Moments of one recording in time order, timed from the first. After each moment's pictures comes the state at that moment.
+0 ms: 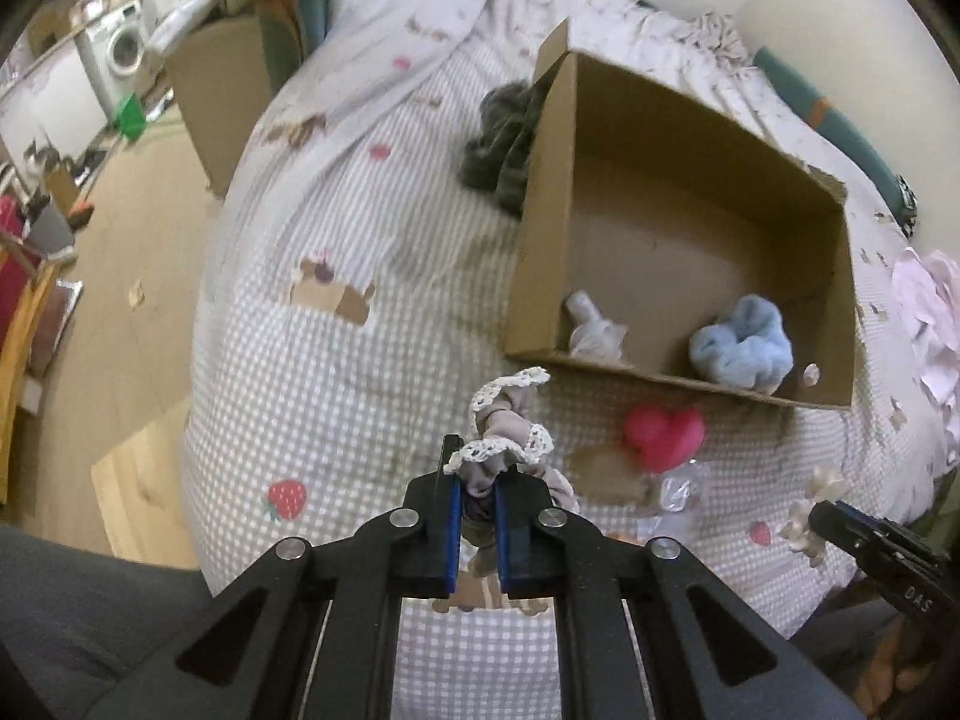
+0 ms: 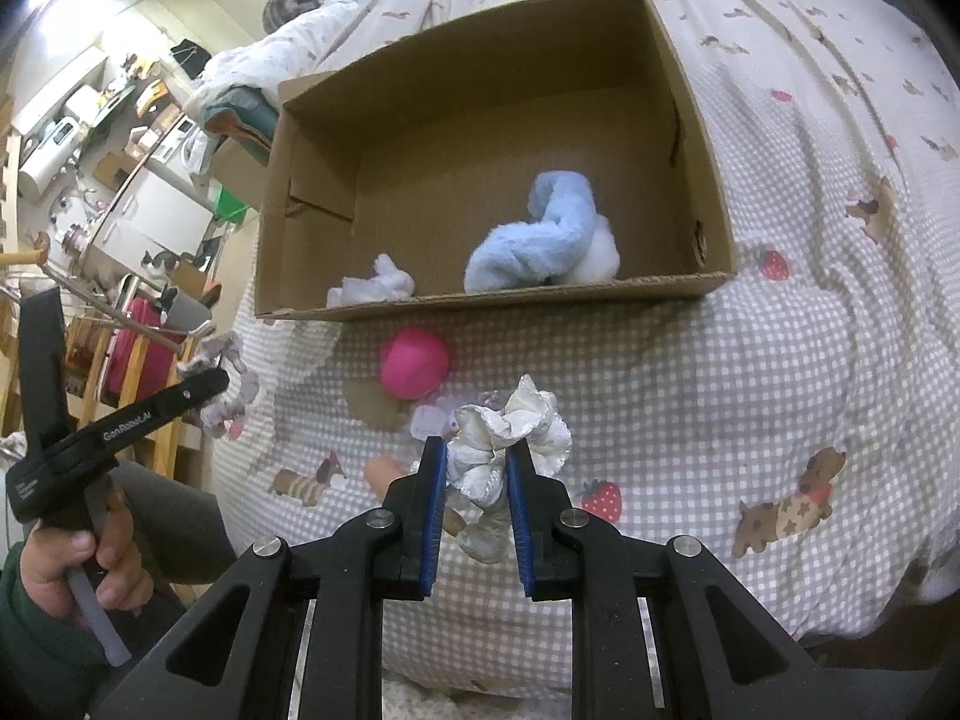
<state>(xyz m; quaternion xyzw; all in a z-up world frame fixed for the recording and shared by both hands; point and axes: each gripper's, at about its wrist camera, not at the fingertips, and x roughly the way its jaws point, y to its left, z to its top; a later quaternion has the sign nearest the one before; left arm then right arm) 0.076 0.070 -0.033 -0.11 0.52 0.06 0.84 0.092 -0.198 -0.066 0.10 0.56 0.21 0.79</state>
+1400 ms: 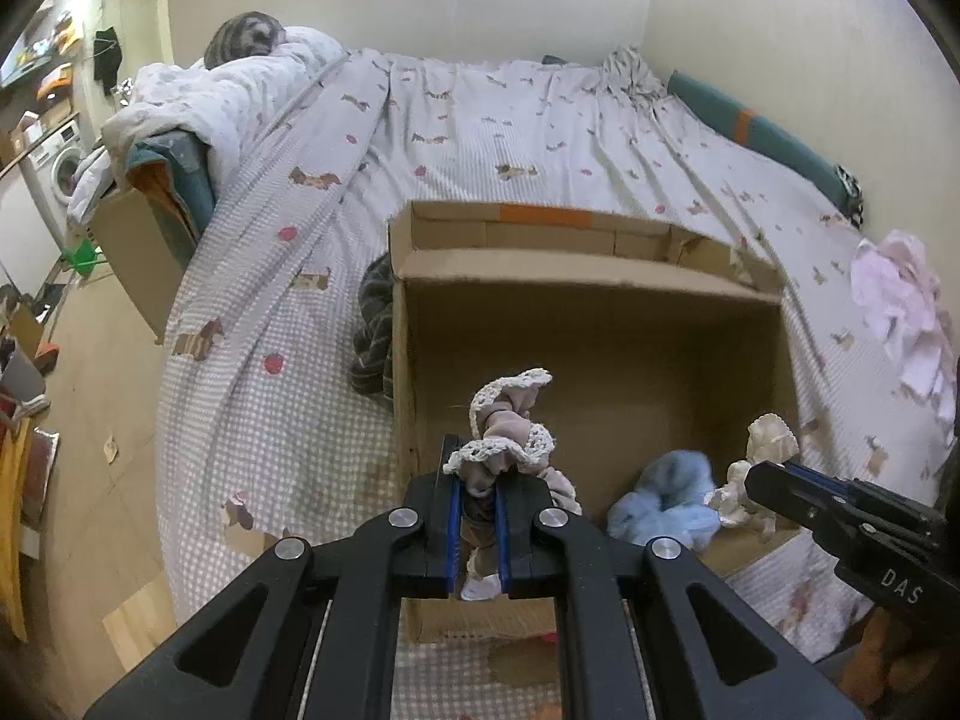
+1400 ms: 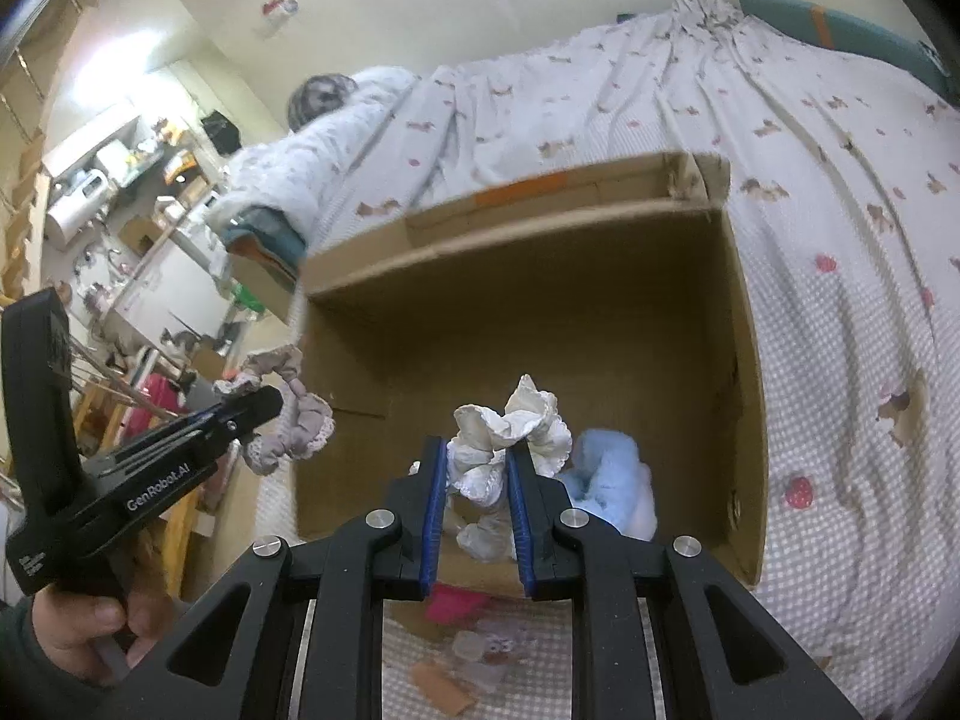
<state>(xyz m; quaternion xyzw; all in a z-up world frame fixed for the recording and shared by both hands) 0.181 0.008 0.021 -0.03 0.45 0.00 0.89 0.184 -0.182 -0.017 0.13 0.47 0.21 0.85</state>
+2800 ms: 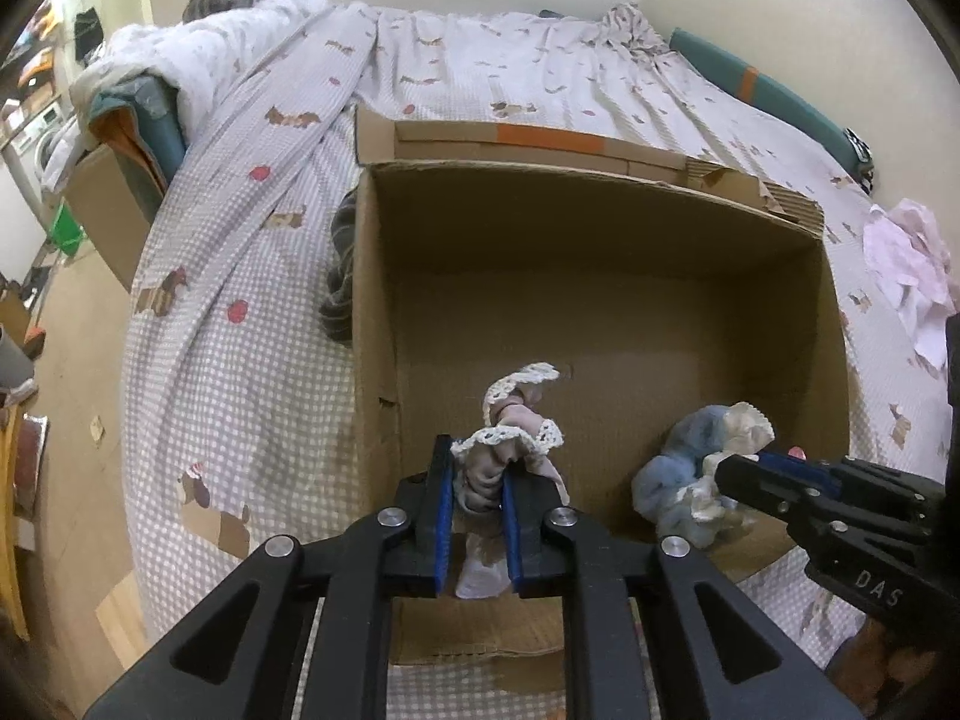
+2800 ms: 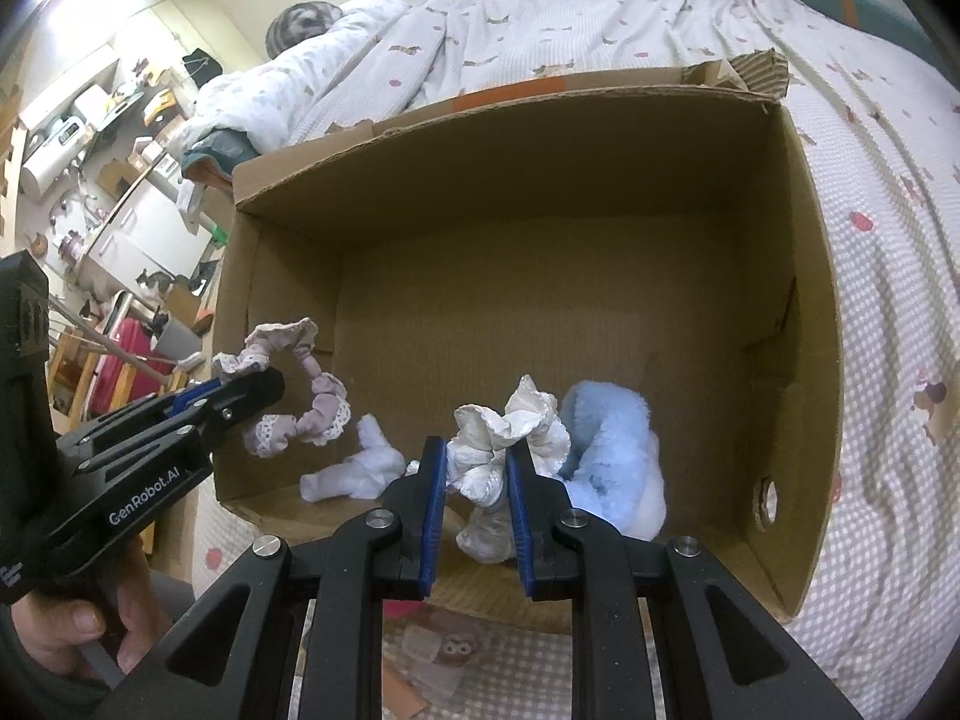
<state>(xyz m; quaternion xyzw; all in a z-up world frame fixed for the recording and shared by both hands) 0.200 0.010 -0.029 -0.04 0.49 -0.01 0.87 0.210 -0.154 -0.063 0.09 0.52 0.21 0.82</state>
